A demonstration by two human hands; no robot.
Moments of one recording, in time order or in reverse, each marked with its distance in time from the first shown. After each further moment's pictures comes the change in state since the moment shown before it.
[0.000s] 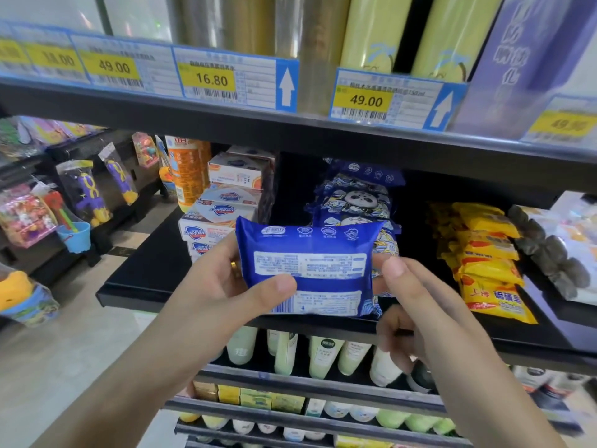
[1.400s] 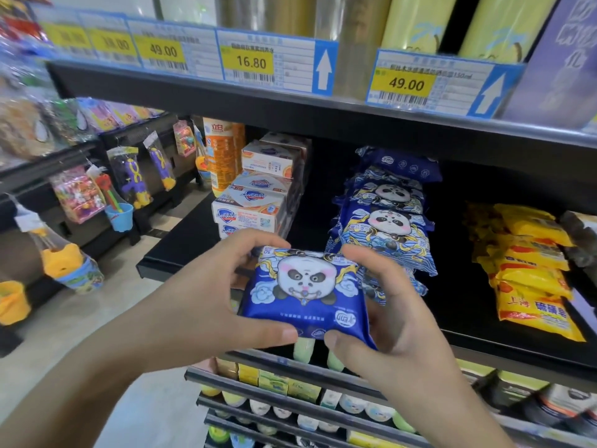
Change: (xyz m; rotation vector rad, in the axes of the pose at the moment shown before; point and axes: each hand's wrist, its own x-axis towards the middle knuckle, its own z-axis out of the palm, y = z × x) left_hand -0.021 0.006 -0.029 0.513 -0.091 -0.060; right_hand 0.011 0.045 0.026 0.092 -0.286 -0.215
